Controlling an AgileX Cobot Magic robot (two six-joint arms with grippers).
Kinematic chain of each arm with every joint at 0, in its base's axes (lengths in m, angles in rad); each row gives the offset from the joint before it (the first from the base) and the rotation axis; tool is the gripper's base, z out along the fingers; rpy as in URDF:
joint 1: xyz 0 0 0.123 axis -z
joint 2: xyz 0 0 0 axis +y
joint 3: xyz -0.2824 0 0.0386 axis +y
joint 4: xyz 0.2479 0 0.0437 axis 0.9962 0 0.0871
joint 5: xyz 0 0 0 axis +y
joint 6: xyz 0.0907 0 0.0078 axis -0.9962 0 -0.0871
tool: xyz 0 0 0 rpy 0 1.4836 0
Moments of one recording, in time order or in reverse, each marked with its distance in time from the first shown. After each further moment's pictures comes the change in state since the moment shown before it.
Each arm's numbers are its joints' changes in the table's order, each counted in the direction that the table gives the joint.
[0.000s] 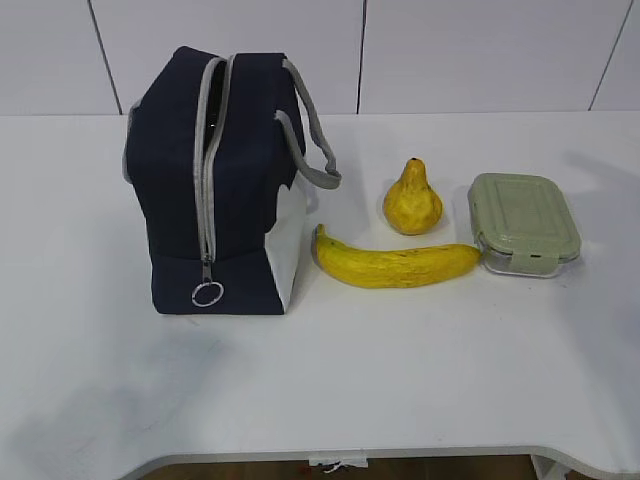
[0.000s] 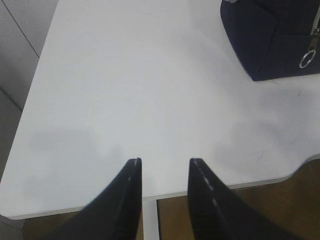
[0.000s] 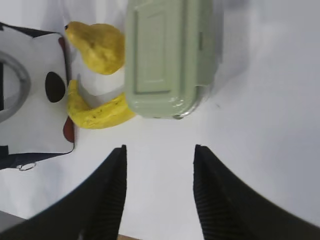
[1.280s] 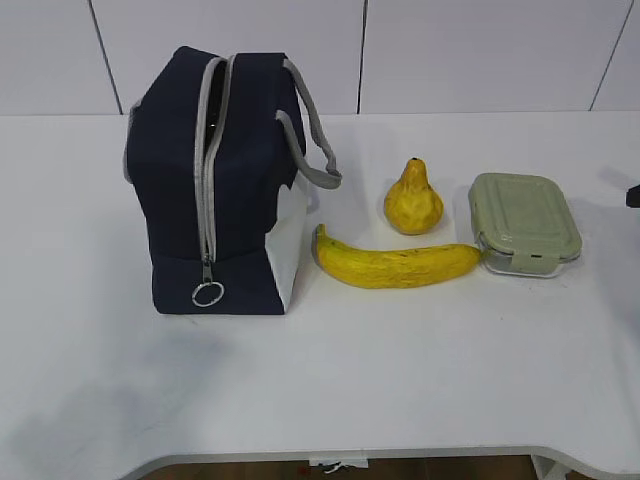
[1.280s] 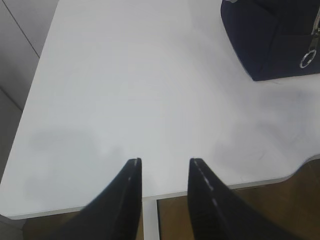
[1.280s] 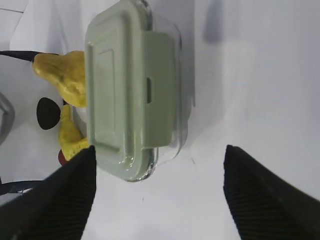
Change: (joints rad) left arm 0.000 0.000 0.000 0.000 0.000 0.002; right arm 0.037 0.350 -0.064 0.215 -0.019 0.253
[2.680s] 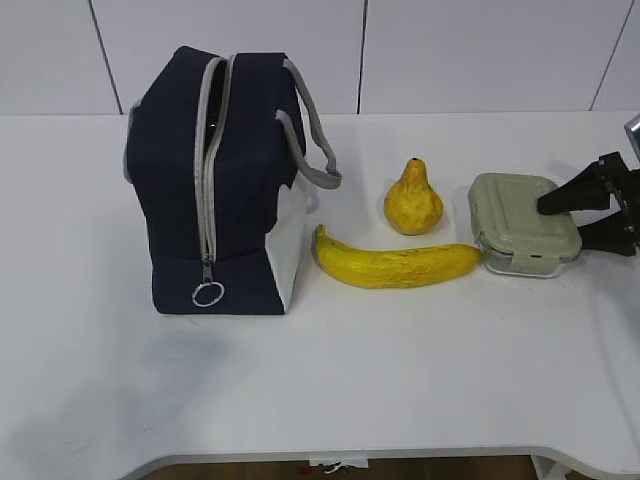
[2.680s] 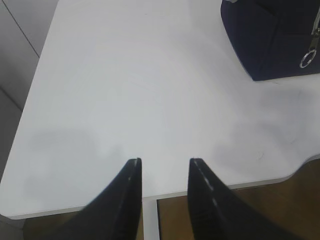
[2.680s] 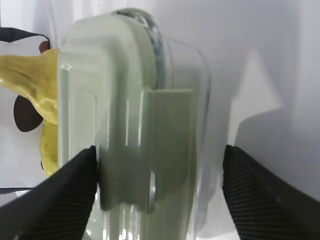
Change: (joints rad) left arm 0.000 0.000 0.000 0.000 0.002 0.000; right arm -0.187 0.256 -0.233 0.021 -0.009 -0.005
